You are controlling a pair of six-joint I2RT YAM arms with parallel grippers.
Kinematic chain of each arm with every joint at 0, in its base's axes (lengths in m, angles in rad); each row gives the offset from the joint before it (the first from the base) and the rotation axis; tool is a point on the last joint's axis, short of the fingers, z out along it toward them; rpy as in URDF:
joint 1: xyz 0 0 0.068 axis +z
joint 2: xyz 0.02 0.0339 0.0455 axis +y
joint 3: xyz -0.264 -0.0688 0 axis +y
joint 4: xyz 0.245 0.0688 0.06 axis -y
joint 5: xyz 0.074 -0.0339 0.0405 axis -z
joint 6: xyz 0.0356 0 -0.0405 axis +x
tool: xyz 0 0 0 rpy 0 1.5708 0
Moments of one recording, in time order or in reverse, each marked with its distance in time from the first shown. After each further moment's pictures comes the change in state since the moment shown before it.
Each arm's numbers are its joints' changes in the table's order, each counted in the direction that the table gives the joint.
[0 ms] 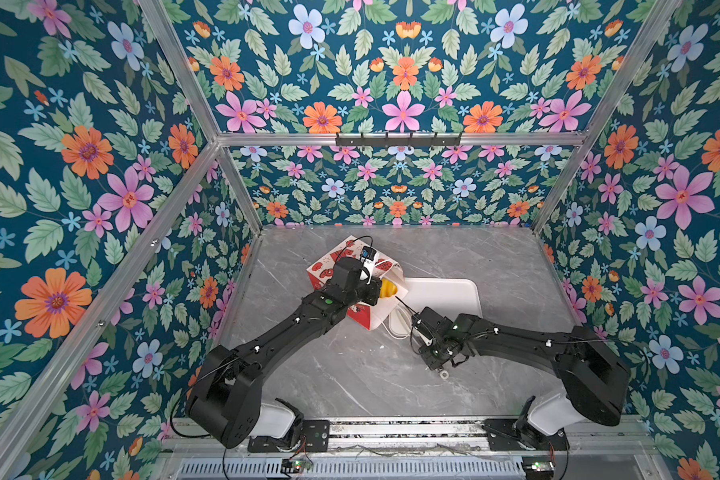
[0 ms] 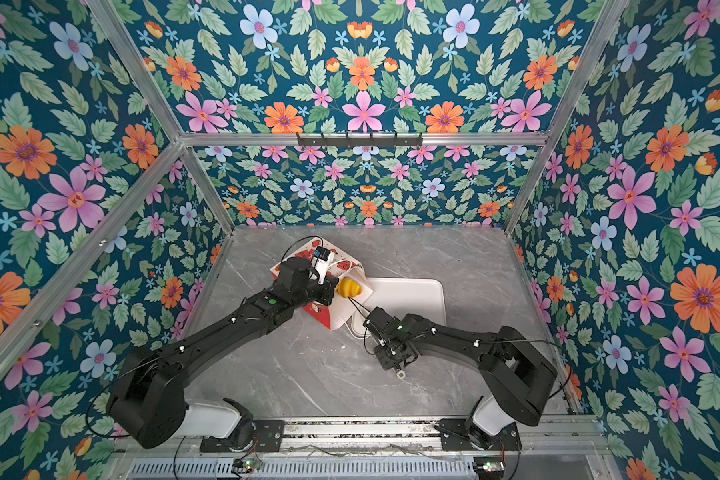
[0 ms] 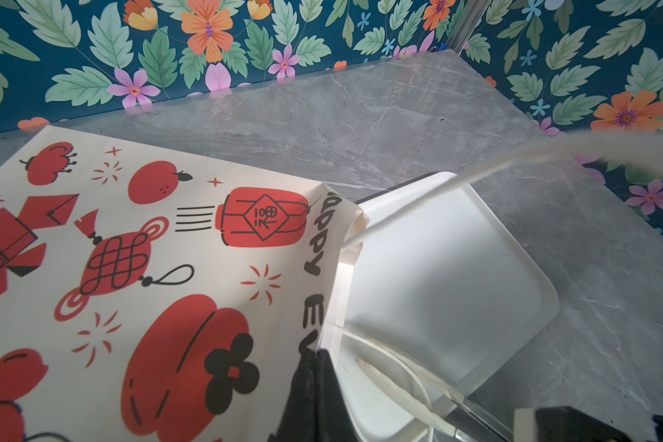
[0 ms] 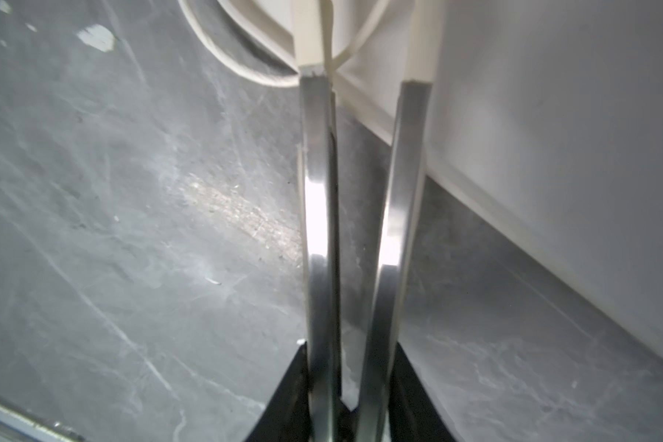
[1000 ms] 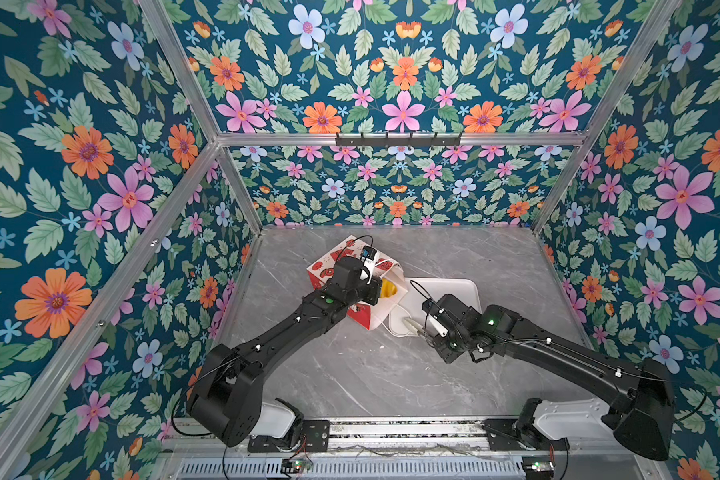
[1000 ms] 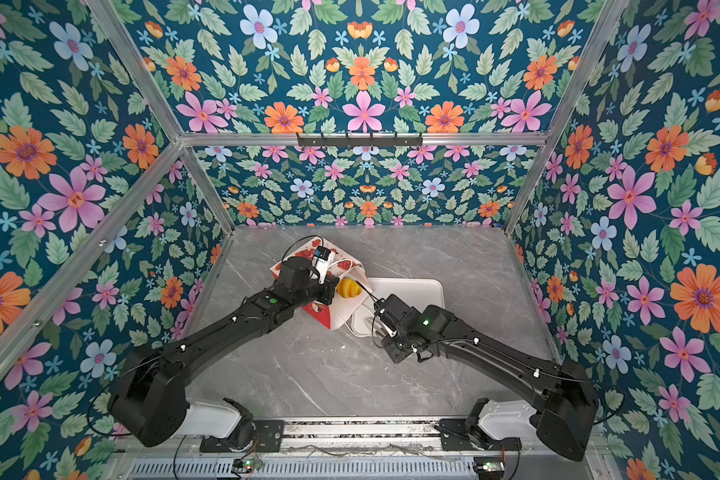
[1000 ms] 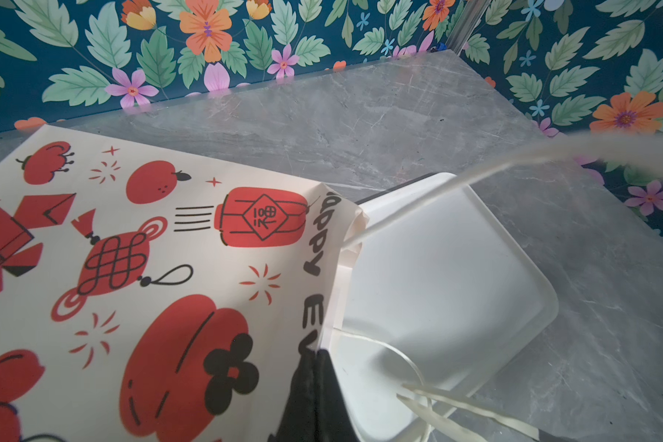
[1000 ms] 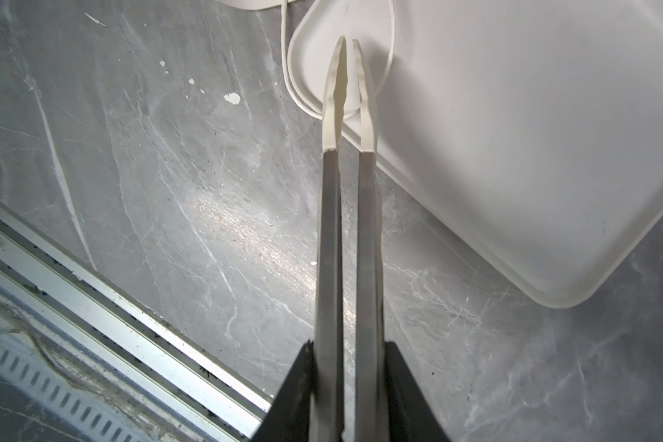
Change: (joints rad) left arm 0.000 0.008 -0.007 0.003 0.004 -0.001; right arm 0.001 -0.229 -0.158 -0.258 0.035 -0.089
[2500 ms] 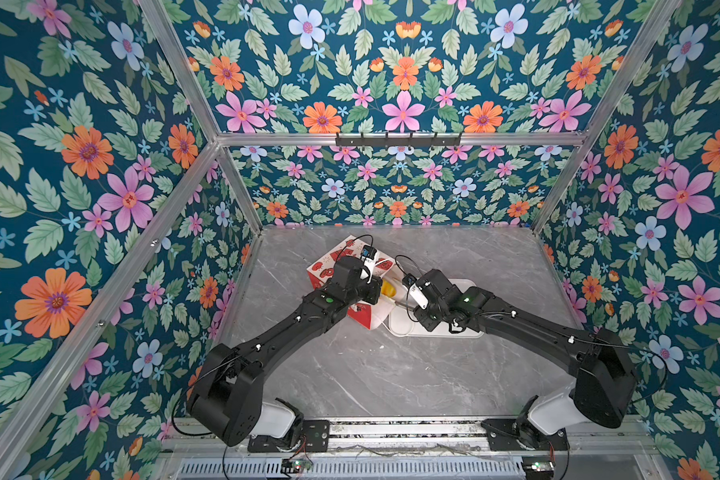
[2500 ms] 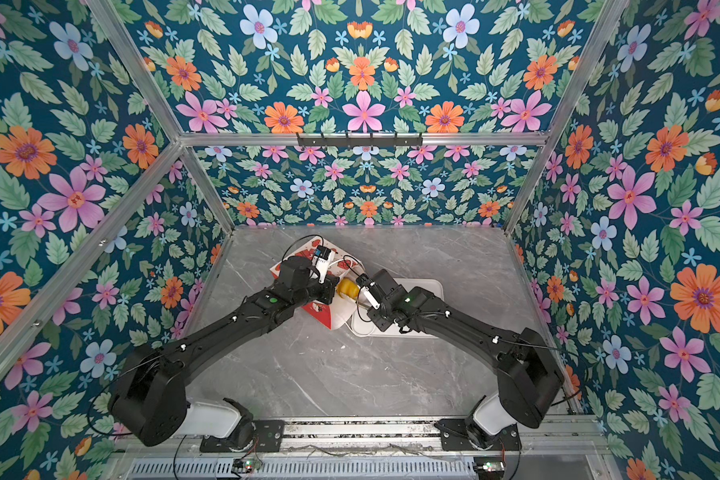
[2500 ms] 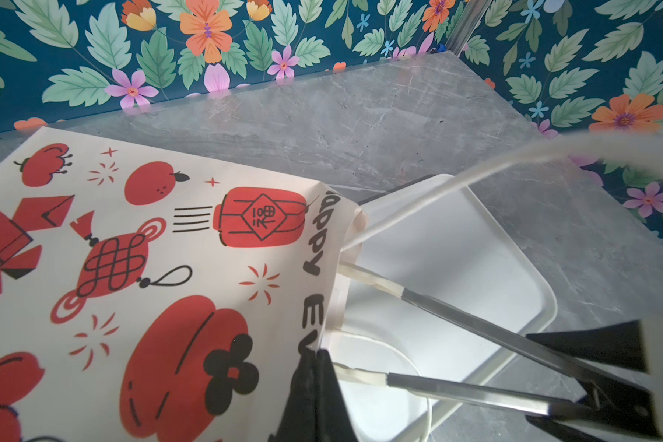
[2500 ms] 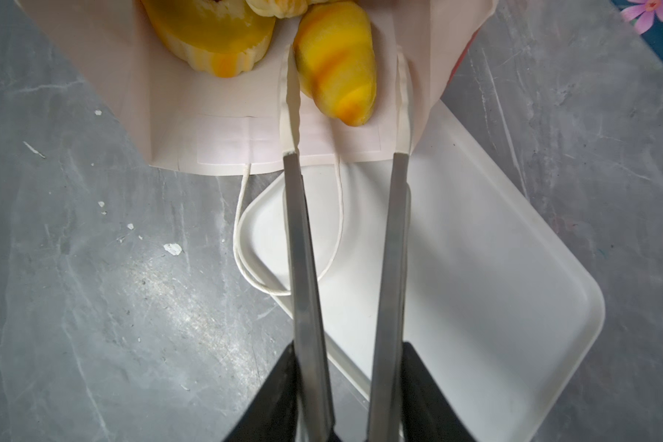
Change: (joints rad) left arm 0.000 0.004 -0.007 -0.003 0.001 -0.003; right arm -0.123 0.236 -0.099 0.332 0.061 -0.289
